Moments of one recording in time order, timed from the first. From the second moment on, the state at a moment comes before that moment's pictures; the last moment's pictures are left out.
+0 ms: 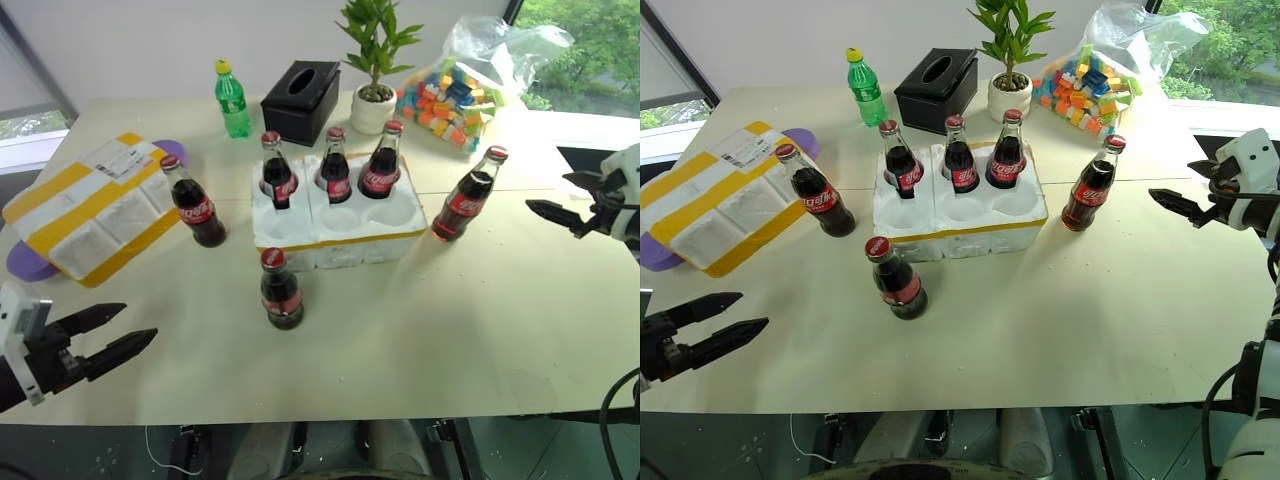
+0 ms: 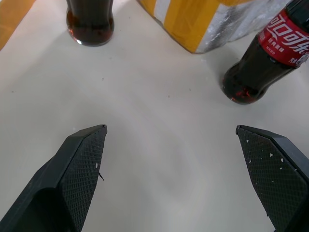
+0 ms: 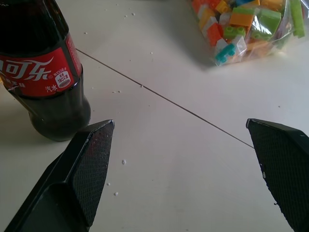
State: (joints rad) left arm 0.48 0.82 0.80 -0.45 -0.84 0.74 -0.97; right arm -0.73 -1.00 -0.21 0.88 0.18 0.04 1.10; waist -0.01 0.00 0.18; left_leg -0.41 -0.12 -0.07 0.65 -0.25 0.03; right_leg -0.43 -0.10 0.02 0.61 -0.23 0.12
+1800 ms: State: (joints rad) left arm -0.65 0.73 0.15 0.54 -0.42 0.44 -1.05; right arm -0.33 -1.15 -0.62 -0.47 1.18 1.08 1.06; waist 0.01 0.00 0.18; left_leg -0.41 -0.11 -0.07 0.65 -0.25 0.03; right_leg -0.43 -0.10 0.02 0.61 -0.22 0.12
